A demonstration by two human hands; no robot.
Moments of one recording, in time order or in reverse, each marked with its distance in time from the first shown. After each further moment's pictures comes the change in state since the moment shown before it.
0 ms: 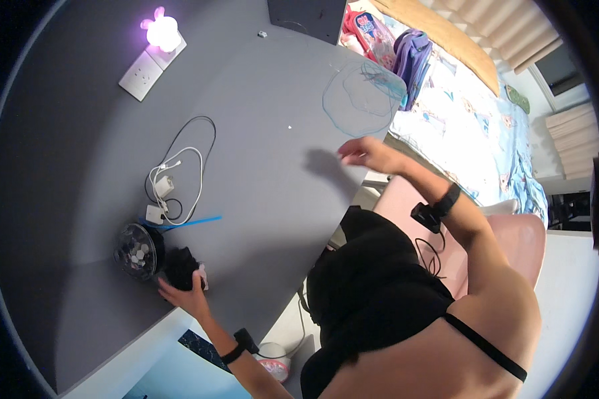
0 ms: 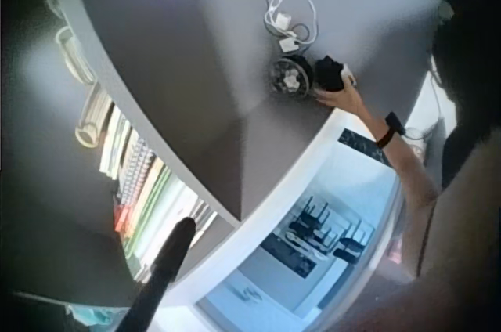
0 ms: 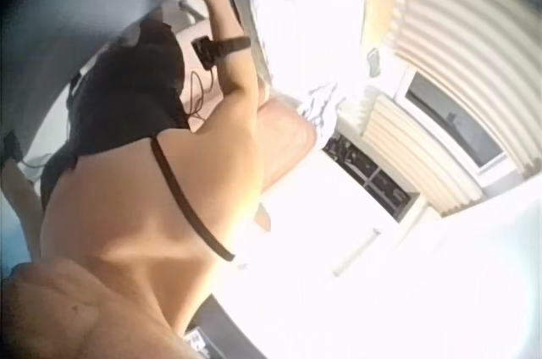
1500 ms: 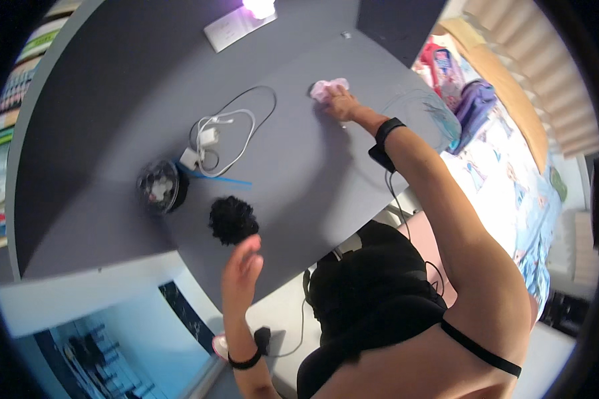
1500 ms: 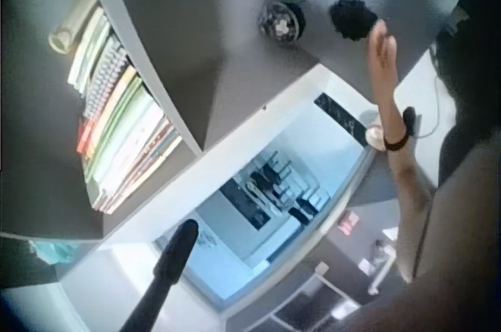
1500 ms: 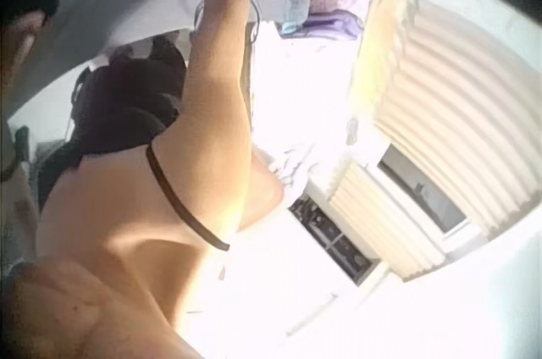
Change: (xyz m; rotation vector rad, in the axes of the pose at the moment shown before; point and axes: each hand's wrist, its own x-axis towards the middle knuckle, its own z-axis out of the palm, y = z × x) left_hand -0.104 0.129 -0.073 -0.814 -0.610 0.037; right_hand 0.254 0.026 0.049 -0.884 0.179 -0.263
